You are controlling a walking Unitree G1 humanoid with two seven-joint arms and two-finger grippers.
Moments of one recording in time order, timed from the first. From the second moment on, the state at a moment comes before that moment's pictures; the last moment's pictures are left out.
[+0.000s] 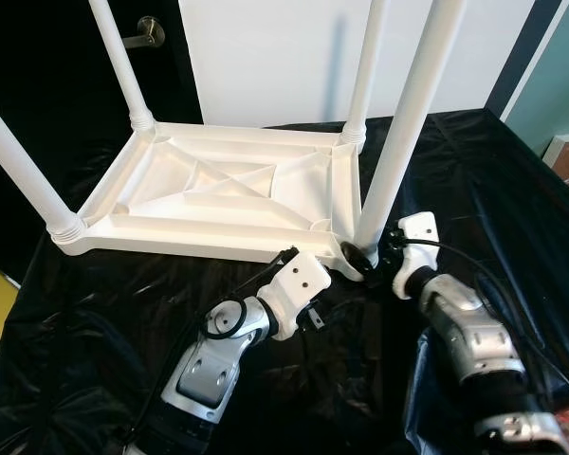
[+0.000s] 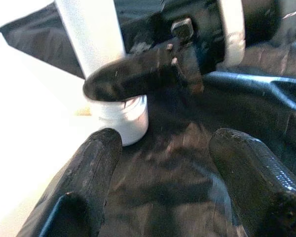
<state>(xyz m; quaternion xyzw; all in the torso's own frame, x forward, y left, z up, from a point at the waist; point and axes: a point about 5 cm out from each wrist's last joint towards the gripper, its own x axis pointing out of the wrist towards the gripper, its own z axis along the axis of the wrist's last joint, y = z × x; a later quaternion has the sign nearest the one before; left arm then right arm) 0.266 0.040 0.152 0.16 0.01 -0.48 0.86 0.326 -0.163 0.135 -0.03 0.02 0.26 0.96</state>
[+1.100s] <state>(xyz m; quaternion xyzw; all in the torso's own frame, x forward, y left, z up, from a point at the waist) 0.272 0.040 0.152 0.16 -0.03 -0.47 0.87 0.363 -0.145 0.129 -0.07 0.02 0.35 0.93</state>
